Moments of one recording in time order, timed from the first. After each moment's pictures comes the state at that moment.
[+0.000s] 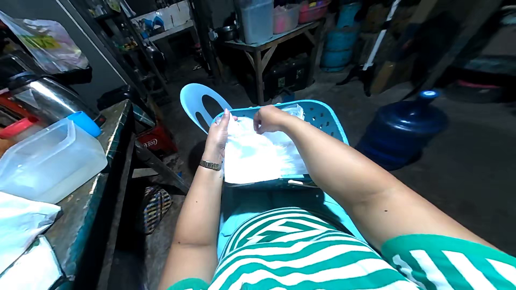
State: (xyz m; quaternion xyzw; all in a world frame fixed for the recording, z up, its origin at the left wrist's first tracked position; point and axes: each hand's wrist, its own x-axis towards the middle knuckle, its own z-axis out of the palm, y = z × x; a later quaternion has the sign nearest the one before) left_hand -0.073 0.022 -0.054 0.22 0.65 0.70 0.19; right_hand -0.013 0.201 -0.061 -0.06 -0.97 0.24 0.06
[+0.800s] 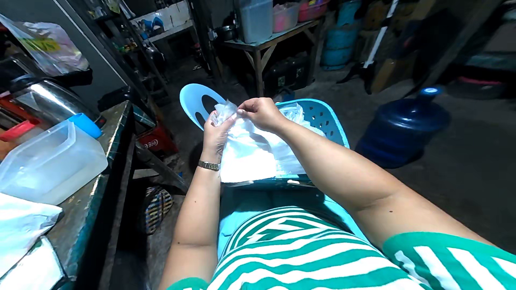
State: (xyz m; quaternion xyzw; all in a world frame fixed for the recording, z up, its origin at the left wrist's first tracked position) left_hand -0.069 0.019 -0.054 0.30 0.61 0.73 0.09; right_hand 0.007 0.163 -0.043 -0.01 -0.87 0.40 0.30
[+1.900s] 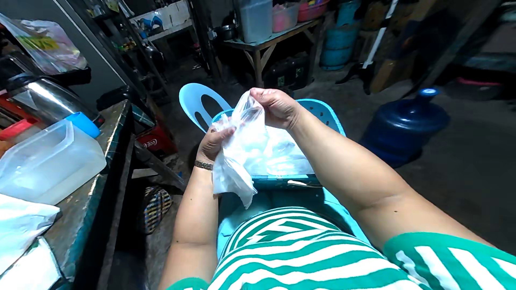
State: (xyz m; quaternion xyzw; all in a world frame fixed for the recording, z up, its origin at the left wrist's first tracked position) left_hand -0.065 -0.011 -0.057 0.44 0.44 0.74 0.25; right_hand 0.024 0.175 -0.029 0.10 -0.52 0.84 0.12
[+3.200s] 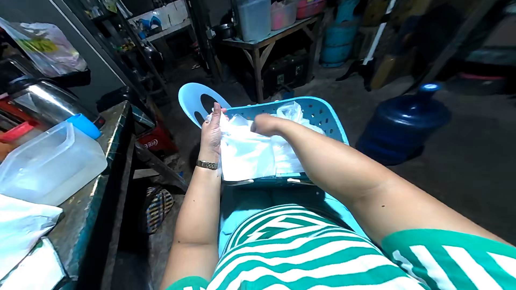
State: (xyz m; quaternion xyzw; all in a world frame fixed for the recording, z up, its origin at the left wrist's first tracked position) left_hand -0.077 0.021 -0.055 0.23 0.57 0.78 0.15; right_hand -0.012 0.187 -0.073 -0.08 -0.96 0.26 0.00
